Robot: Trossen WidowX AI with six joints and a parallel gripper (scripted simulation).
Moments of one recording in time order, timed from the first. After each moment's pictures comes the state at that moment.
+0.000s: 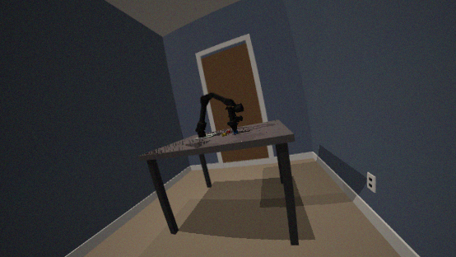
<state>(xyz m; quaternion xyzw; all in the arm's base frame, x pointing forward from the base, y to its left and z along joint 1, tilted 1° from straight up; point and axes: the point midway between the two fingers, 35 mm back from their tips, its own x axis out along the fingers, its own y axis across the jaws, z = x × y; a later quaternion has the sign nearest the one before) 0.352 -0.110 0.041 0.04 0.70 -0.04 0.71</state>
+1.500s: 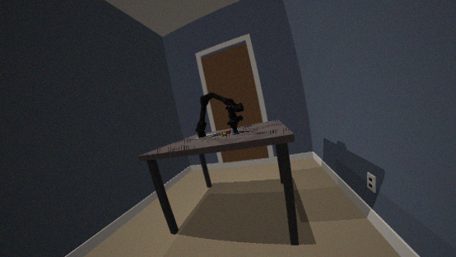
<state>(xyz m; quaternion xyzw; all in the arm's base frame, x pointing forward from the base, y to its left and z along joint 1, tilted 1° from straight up) 0.353 -0.110 0.043 0.04 0.70 -0.05 0.72</state>
